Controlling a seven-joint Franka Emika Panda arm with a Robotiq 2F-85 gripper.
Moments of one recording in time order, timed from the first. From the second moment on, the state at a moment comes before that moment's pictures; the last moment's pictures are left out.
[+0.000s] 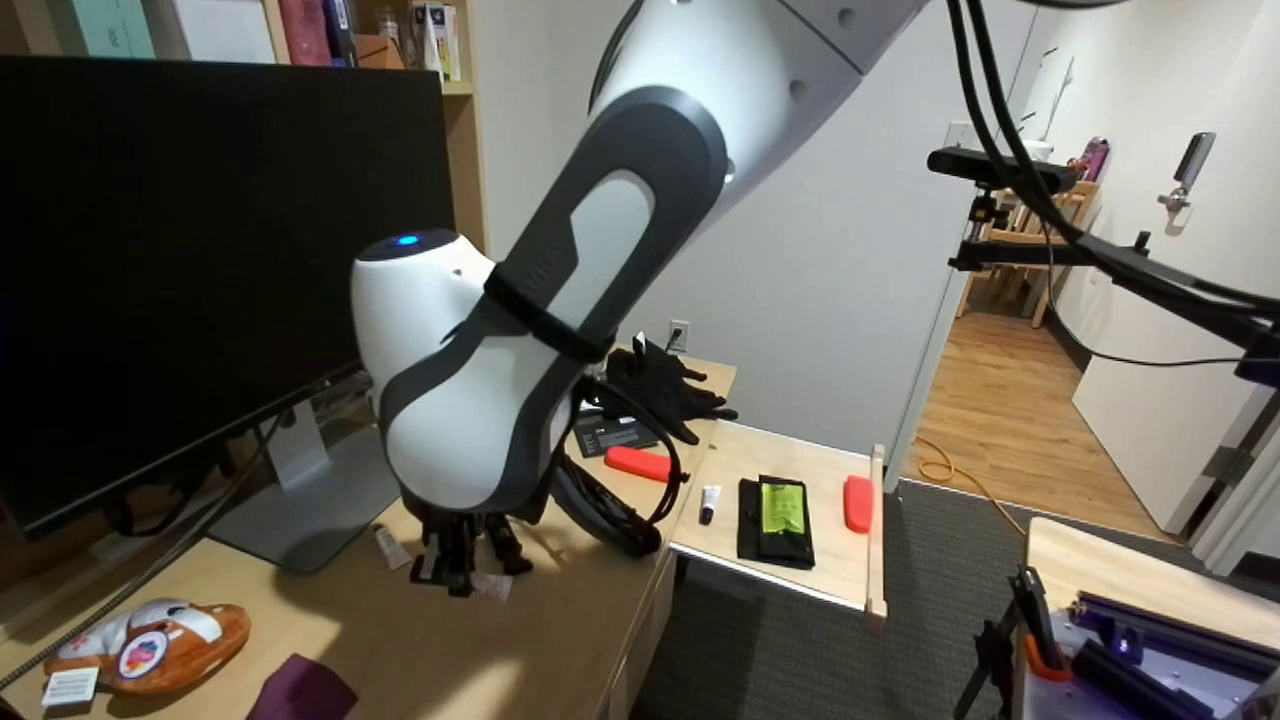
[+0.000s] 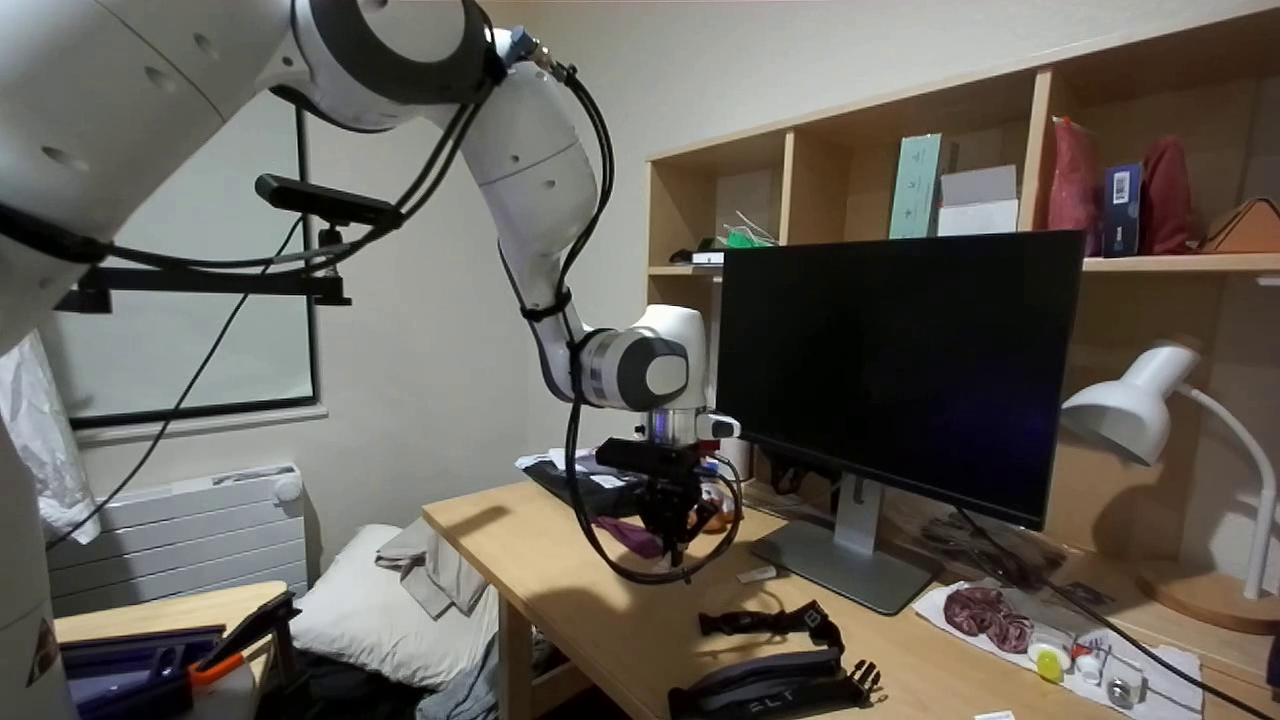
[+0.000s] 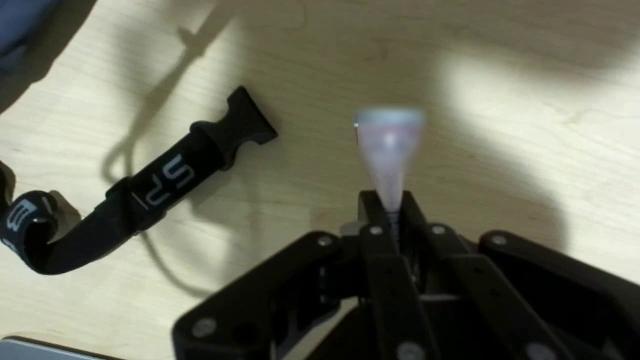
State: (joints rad) arm 0.17 0.66 0.08 -1.91 -0.15 2.58 -0.16
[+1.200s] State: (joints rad) arm 0.20 0.71 0.12 -1.95 -0.11 2.60 -0.04
